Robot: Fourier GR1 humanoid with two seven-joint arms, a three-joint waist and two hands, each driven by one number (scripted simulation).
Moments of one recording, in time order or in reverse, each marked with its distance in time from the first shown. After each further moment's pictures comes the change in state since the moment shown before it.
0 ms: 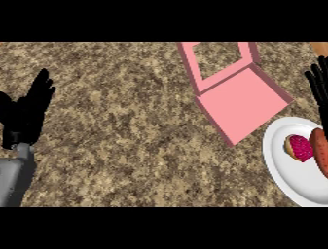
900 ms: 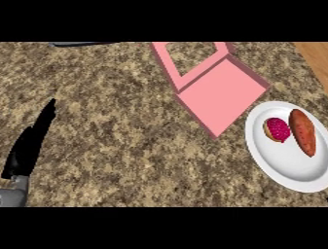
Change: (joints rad) left arm 0.196 0.065 -0.106 -0.008 -0.147 -0.052 -0.159; right arm 0.604 0.378 -0.440 -0.017 0.172 -0.469 -0.815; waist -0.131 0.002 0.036
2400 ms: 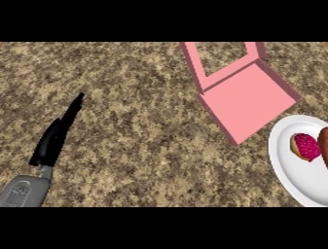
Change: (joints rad) left arm -0.092 -0.072 -0.070 0.061 -0.083 -0.045 -0.060; right arm 0.514 0.125 0.542 -0.558 1.052 -0.263 1.115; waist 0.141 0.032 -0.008
